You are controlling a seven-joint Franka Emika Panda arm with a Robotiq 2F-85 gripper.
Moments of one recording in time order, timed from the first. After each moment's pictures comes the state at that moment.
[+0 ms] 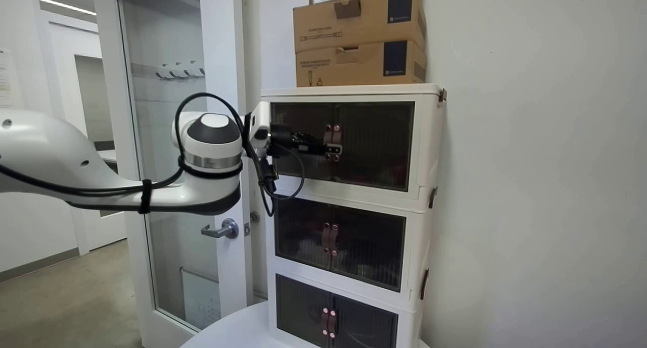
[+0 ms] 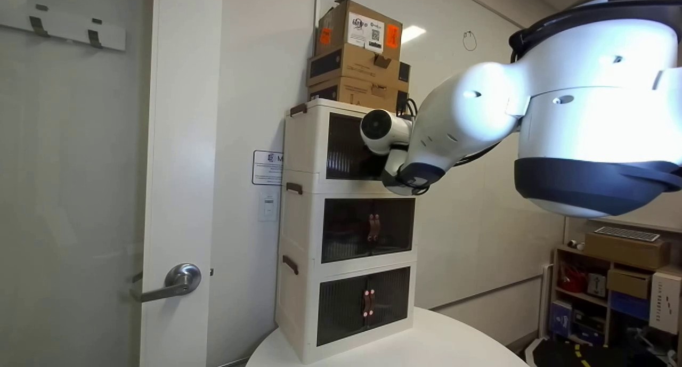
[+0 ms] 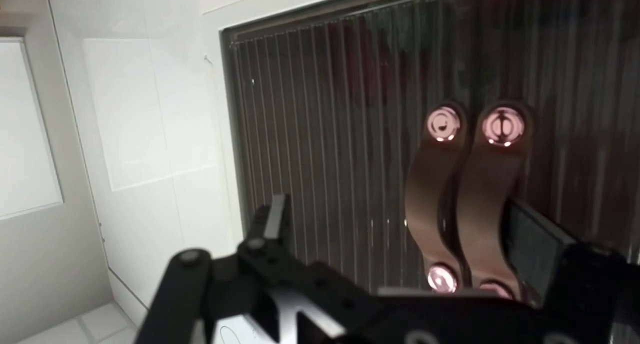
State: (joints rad) arm -2.17 -1.40 1.61 -1.57 0.09 2.90 1.40
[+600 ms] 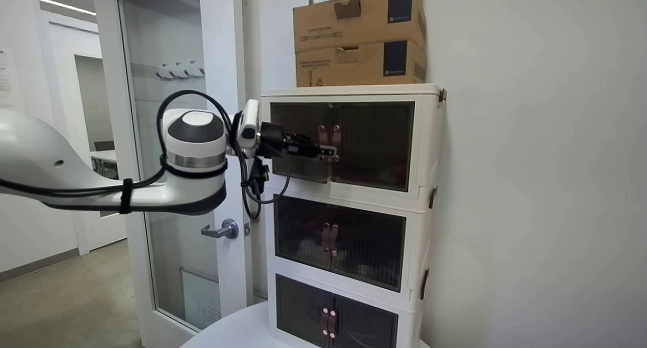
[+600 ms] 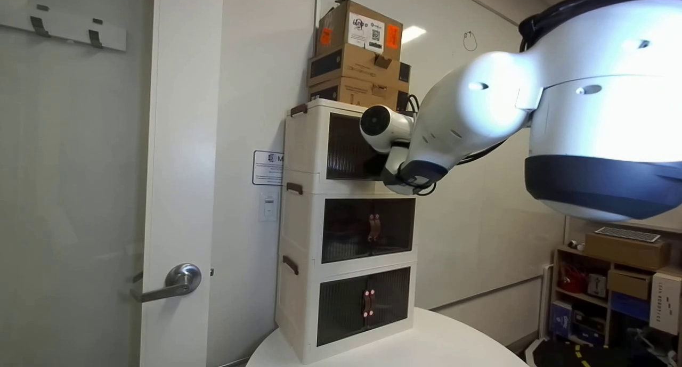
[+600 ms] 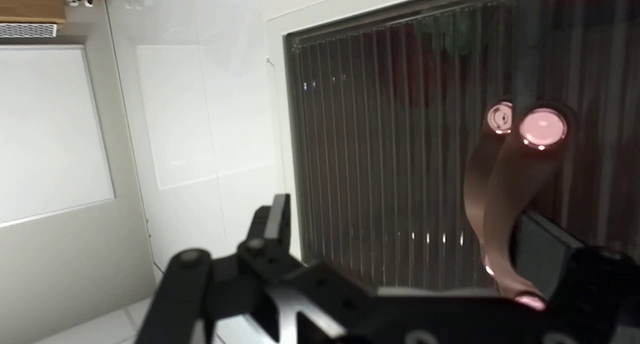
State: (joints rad) arm -2.08 -1.41 1.58 -1.67 0.11 2.81 1.39
